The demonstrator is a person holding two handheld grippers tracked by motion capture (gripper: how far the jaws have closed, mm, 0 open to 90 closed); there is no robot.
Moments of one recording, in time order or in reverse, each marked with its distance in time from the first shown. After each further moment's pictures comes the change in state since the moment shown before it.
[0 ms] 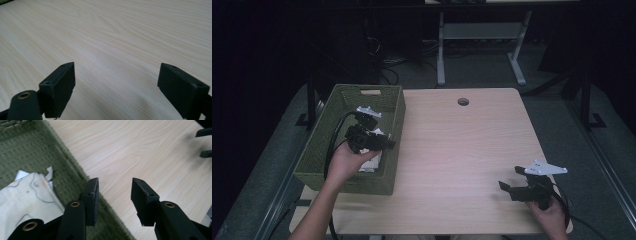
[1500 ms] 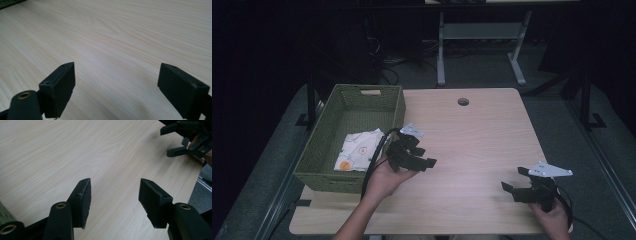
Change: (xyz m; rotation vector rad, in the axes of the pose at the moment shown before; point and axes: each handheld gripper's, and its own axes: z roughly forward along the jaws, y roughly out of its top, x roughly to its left) left arm -0.085 0.003 0.058 -0.049 -0.114 0.110; right arm 0.000 -0.002 -0.009 -0.018 -0.009 0.012
